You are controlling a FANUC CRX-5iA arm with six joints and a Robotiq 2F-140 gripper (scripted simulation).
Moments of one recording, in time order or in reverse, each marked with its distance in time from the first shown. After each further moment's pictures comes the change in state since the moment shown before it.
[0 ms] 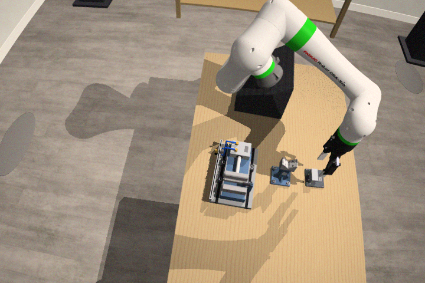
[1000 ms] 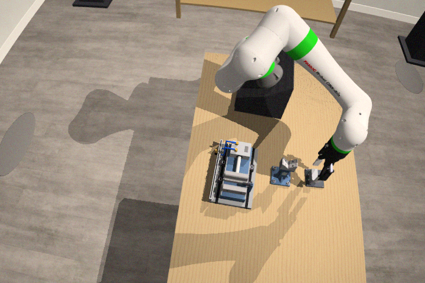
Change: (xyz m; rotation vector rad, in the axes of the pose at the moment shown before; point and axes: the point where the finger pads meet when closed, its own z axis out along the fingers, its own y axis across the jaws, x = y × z) arm 0.000 0.000 0.062 0.000 0.000 0.000
